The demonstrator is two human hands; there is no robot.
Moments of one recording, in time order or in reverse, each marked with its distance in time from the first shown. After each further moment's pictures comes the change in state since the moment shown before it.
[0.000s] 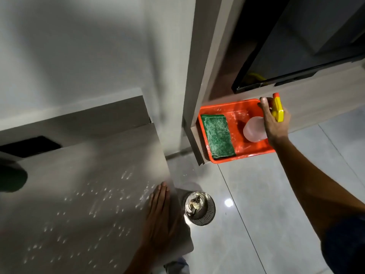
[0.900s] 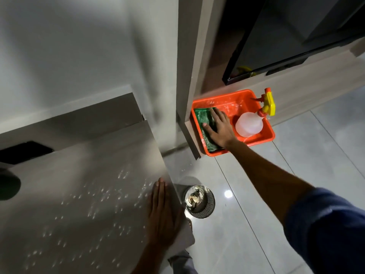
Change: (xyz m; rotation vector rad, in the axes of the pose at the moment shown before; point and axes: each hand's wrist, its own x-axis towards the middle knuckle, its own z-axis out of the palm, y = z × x) left_hand 0.007 0.019 0.001 0.122 0.030 -0.043; right_hand -0.062 0.026 0.092 -0.750 -0.585 -0.129
